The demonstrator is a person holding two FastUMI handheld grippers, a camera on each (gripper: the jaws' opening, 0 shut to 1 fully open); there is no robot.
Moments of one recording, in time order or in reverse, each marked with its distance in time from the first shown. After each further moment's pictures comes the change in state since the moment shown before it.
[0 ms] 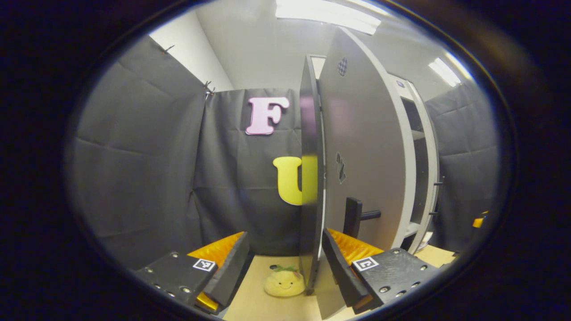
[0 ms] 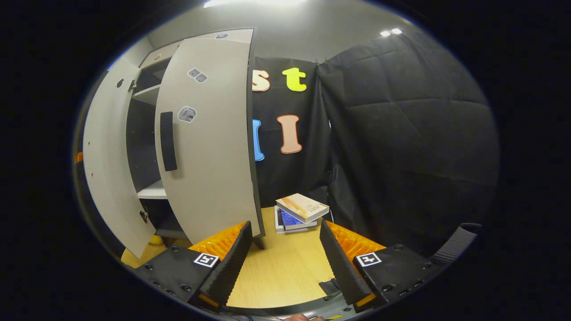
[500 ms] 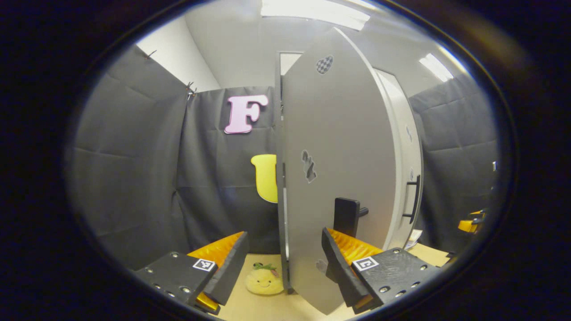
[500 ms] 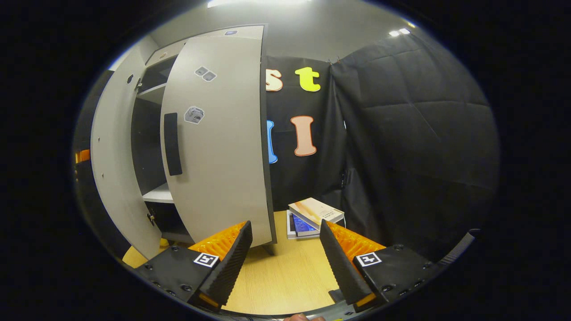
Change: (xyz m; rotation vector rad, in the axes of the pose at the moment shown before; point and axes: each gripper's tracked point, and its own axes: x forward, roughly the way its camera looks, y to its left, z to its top) left arm 0.007 -0.107 0.007 0.003 0.014 -0.033; right arm 0.040 0.021 0.021 -0.016 -0.018 0.085
